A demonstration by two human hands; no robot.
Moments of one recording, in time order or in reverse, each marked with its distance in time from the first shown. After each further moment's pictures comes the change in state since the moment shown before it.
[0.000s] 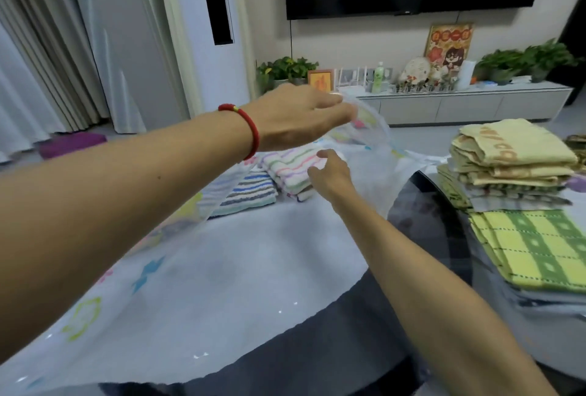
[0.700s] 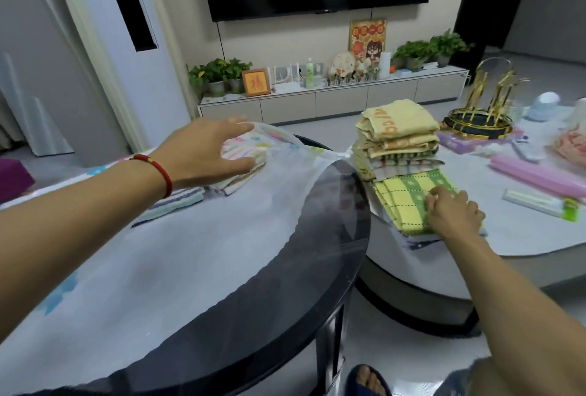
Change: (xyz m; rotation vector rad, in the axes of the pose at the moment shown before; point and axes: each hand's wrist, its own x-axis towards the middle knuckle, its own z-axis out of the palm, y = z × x) left_hand -0.014 0.018 0.049 0.219 -0.008 0.031; right_hand -0.103 0.227 -0.296 -0.810 0.424 0.404
